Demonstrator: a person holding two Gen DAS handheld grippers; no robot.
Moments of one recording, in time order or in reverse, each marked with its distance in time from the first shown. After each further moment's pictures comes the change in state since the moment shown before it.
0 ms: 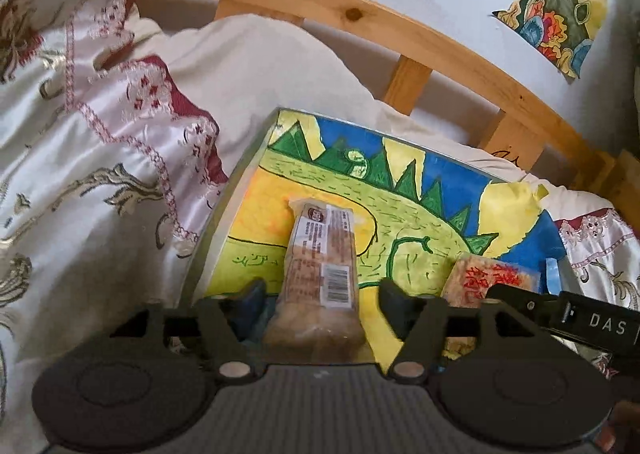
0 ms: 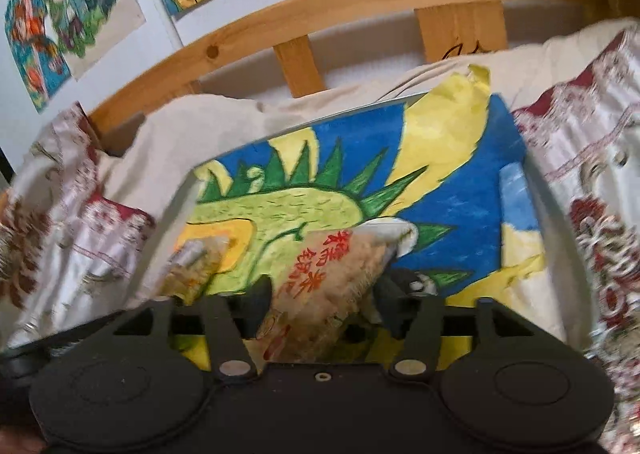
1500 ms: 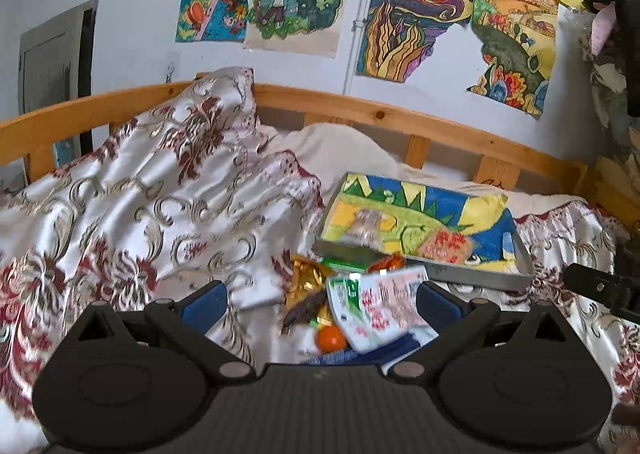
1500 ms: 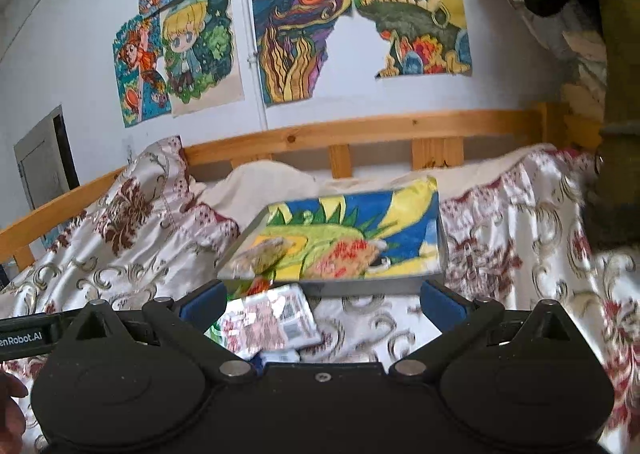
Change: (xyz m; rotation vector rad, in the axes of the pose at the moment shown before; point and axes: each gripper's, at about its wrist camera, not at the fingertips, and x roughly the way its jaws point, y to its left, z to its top) left arm -0.285 -0.039 -0.114 0.051 -0.218 0.231; right arm -0.272 0.024 -0.118 -0.164 -0.270 0.017
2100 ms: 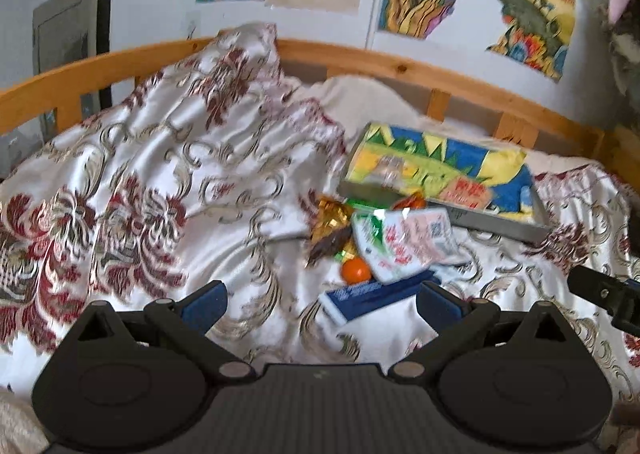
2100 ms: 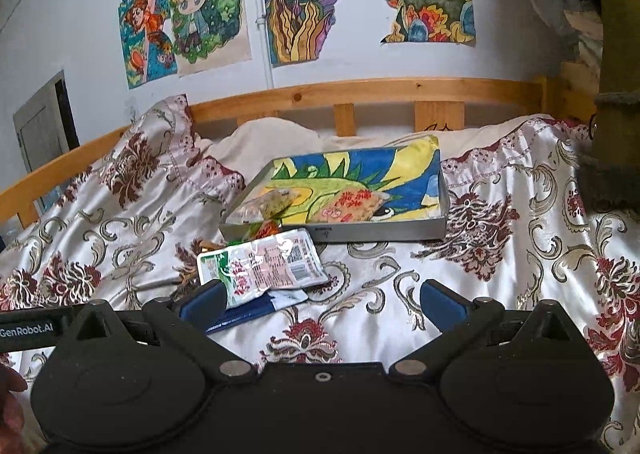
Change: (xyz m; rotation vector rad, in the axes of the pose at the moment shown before) left arm -0.010 0.012 -0.027 -0.015 0.137 0.066; right arm -0.016 0.017 -0.029 -0.035 0.097 -0.013
